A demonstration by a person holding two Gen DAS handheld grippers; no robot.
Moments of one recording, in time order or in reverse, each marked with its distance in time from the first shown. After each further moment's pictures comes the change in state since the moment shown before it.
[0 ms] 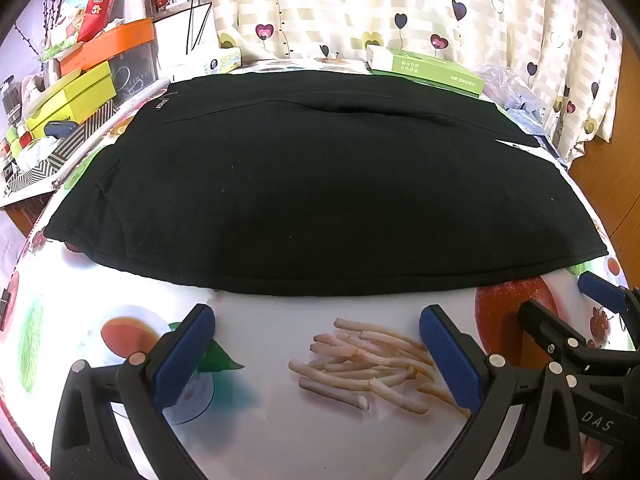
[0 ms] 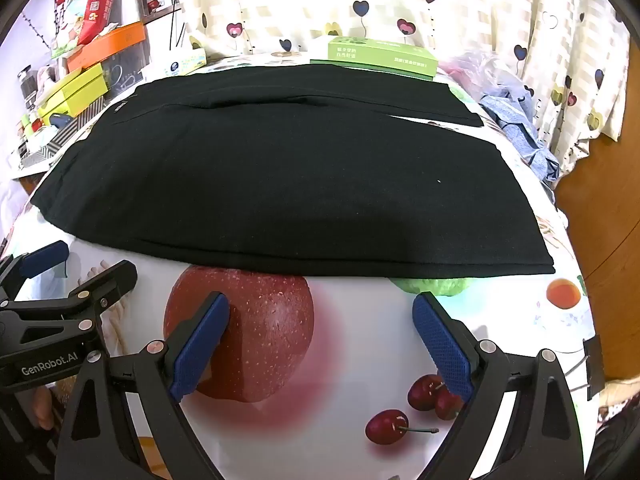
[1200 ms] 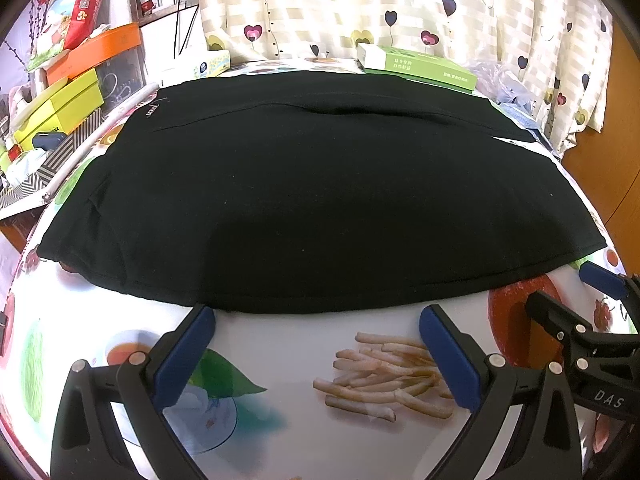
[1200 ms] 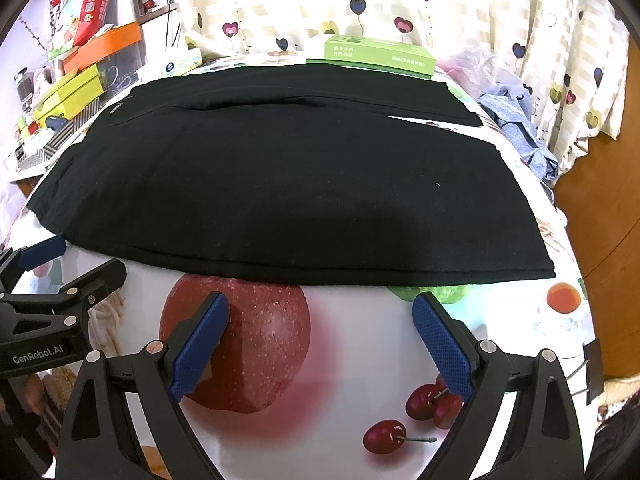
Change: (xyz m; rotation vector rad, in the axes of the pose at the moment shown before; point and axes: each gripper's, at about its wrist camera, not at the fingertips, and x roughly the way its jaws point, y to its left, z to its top) left arm 0.004 0.011 0.007 0.047 0.003 -0.033; right arm 0.004 -0.001 0.004 0.007 0.004 -0.007
